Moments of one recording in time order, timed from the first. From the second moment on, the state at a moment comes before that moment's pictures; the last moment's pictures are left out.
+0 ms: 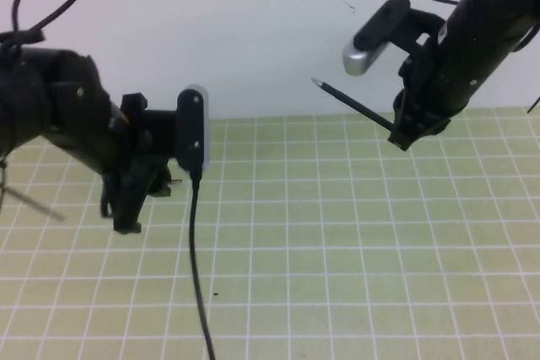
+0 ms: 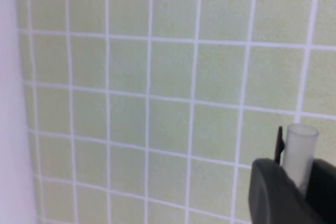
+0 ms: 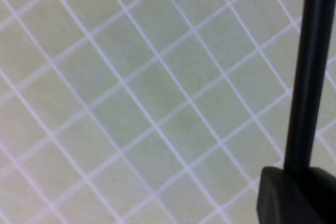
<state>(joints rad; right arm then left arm) 0.41 1.89 -1.81 0.09 1.22 -0.60 -0.35 1.63 -1.20 -0.11 0.73 1.42</state>
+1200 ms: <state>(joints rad) 0.73 1.50 -1.22 0.47 1.22 -0.45 -0.63 0.94 -0.31 0.09 -0.20 1.42</state>
